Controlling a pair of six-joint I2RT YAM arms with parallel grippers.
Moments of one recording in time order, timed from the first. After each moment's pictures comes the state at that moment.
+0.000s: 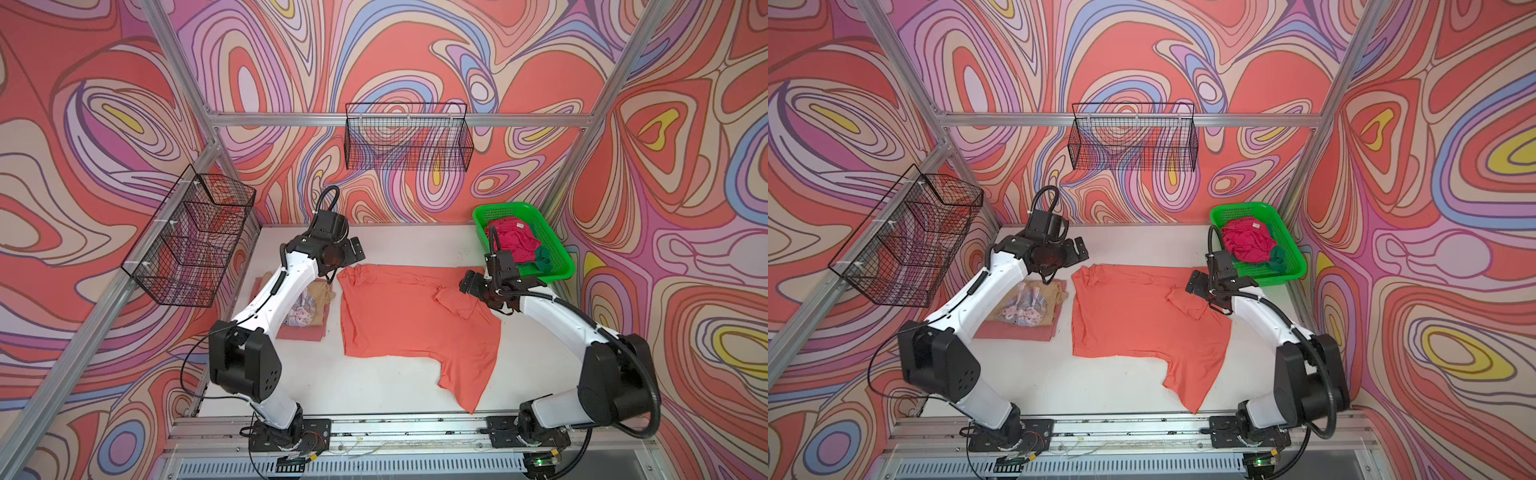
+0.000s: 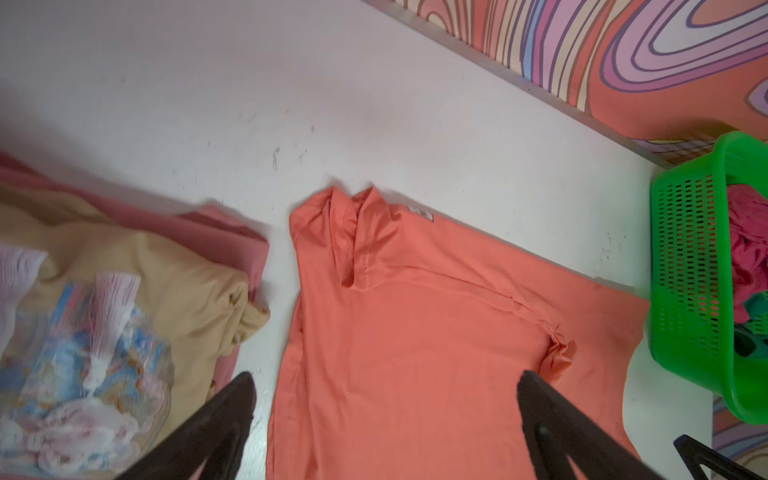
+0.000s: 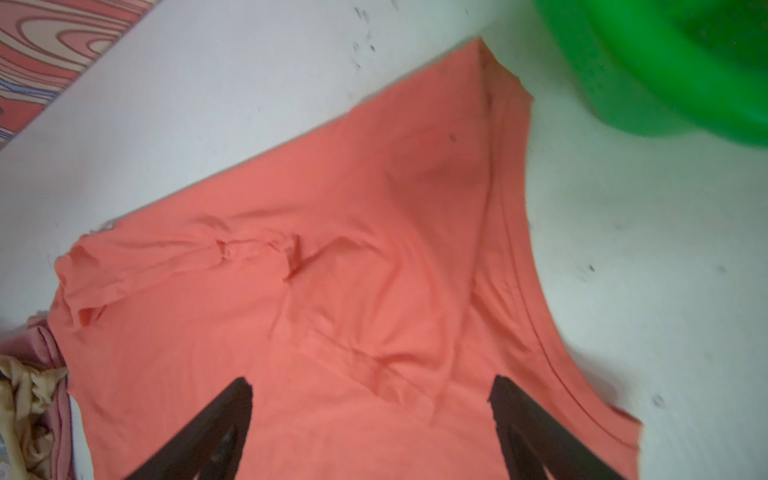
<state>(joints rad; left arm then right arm) -0.29 1.58 1.43 -0.80 -0.02 -0.68 0.22 1.39 0.94 -0.53 -0.01 0.63</state>
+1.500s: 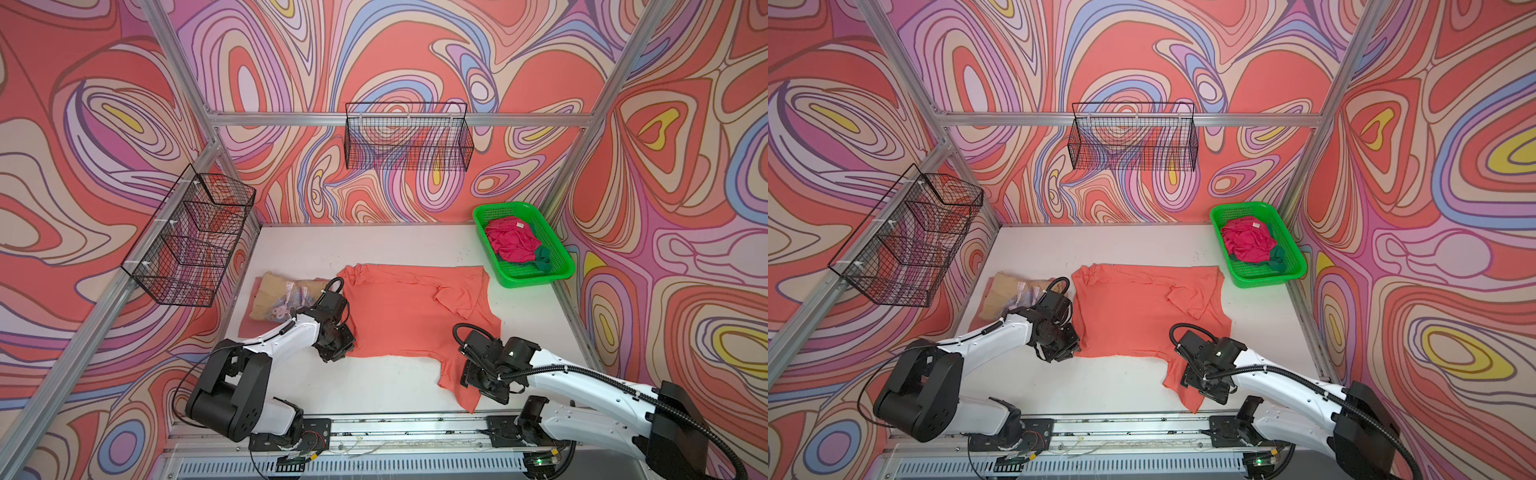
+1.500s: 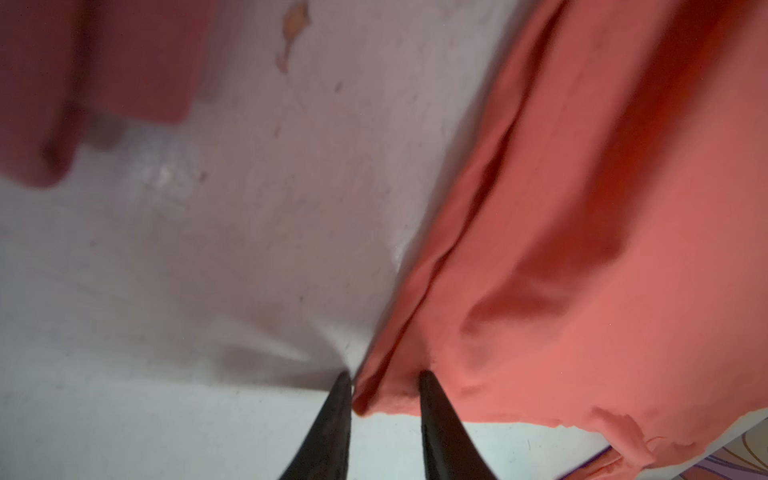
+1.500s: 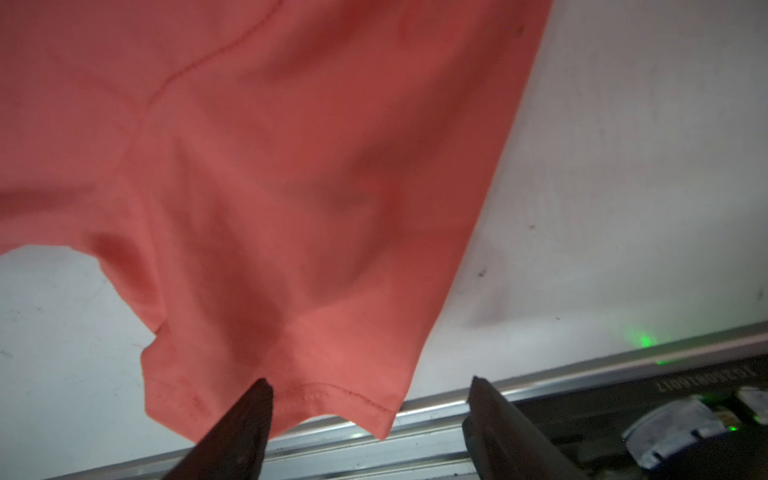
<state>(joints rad) -0.38 1.43 0.70 -0.64 0.21 -1.00 0.85 1.05 0.58 -1.00 -0.02 1.29</state>
